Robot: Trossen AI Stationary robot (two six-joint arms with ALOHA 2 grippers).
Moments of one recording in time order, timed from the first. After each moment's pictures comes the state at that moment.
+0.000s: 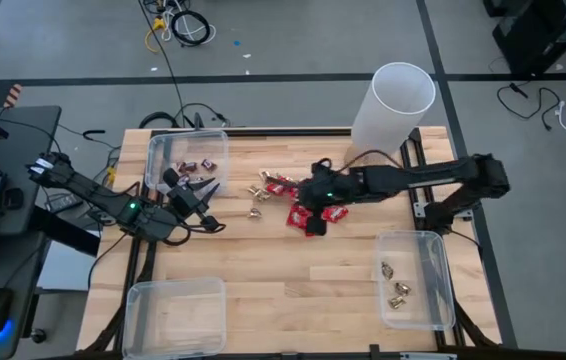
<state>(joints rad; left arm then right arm) -0.45 0.84 0.60 -0.10 -1.24 0.01 0.01 1.52 1.25 -0.50 0.13 0.05</state>
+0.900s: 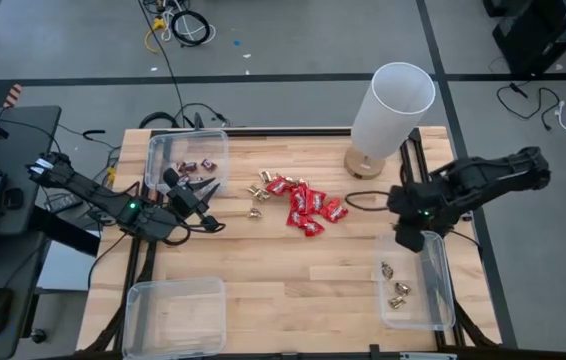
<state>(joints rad) -0.45 0.84 0.60 -0.10 -1.24 0.00 0.30 1.05 1.25 -1.47 -0.09 0.79</state>
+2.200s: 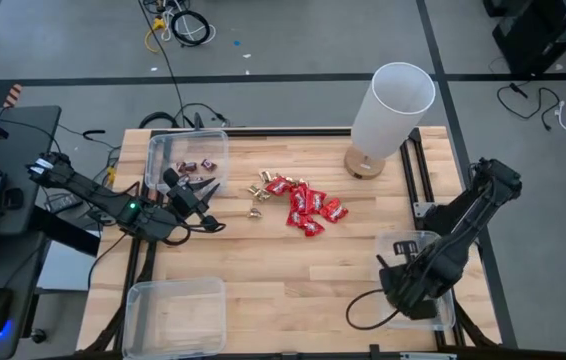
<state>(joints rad) -0.45 0.84 0.60 -0.10 -1.24 -0.01 0.83 1.47 1.25 -1.34 -0.13 0.77</state>
